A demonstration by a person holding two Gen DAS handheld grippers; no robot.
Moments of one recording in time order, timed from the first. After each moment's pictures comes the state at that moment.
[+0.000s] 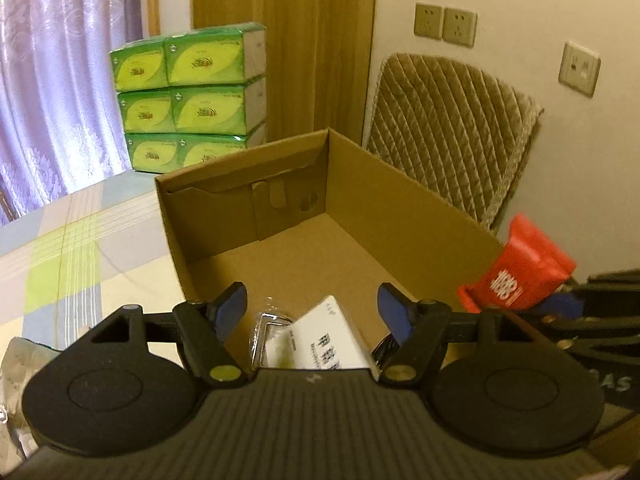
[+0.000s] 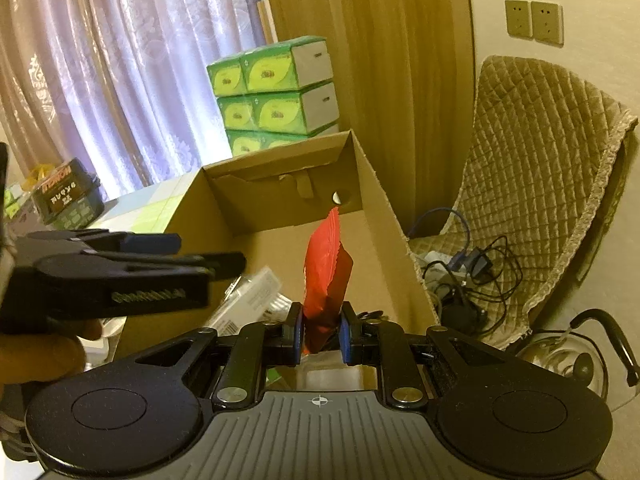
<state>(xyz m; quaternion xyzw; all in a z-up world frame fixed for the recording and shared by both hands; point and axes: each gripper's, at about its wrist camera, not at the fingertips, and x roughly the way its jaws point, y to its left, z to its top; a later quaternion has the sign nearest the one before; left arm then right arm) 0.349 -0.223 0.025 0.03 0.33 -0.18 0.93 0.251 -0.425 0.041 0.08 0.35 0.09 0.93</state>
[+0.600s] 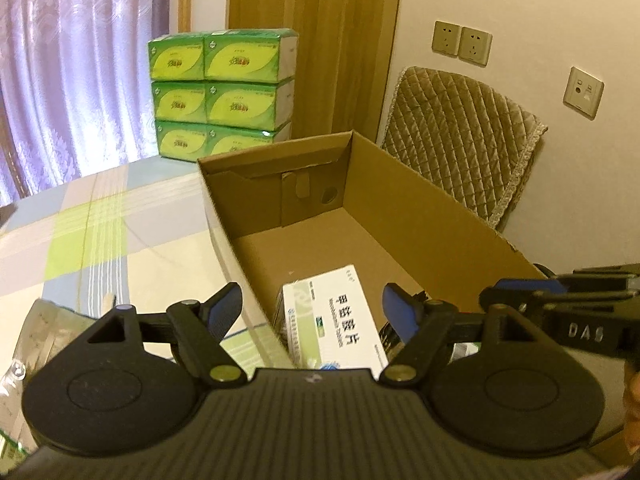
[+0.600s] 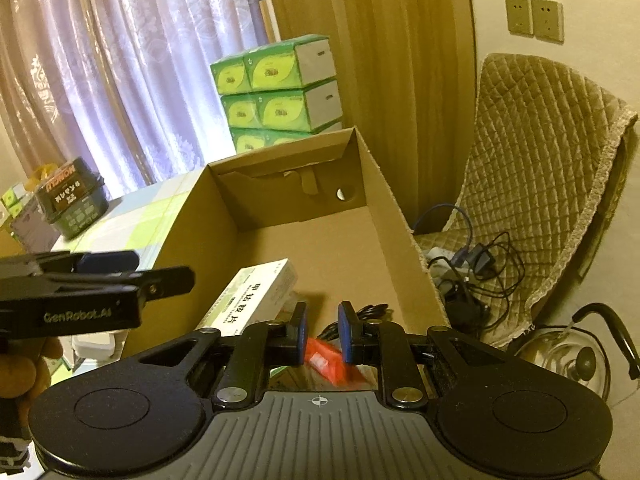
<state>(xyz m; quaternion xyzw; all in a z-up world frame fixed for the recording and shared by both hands) 0.313 -0.189 0.027 0.00 0.33 -0.16 0.93 0.243 -0.425 0.042 0.08 0.35 0.09 0.93</state>
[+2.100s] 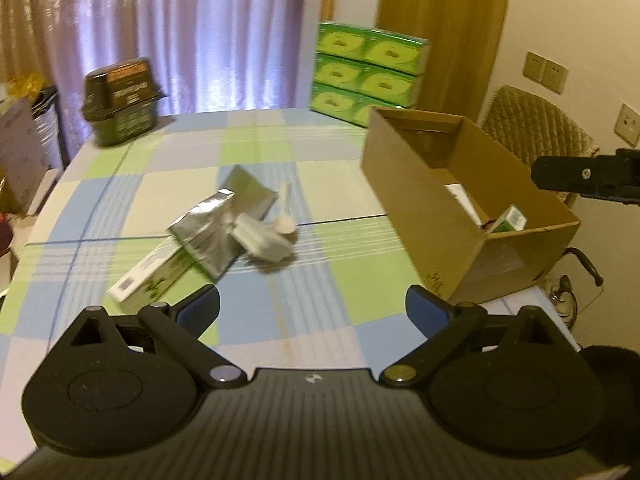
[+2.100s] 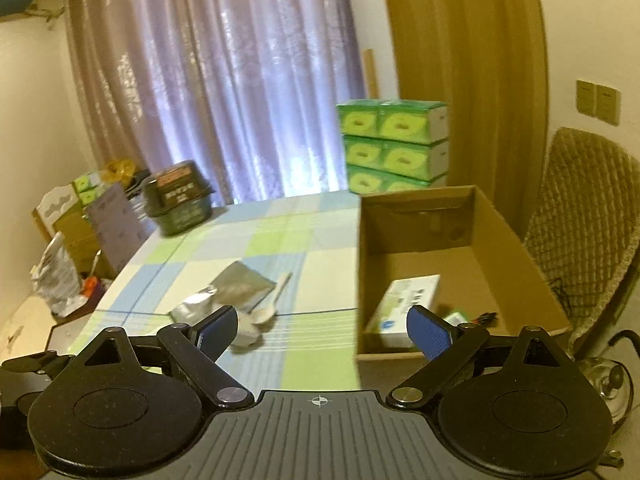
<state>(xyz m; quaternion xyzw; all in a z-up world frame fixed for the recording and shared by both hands) 0.116 -0.043 0.038 -0.07 0.35 -0.01 0.94 0.126 -0.289 0.110 0.04 0.28 0.18 0.94</state>
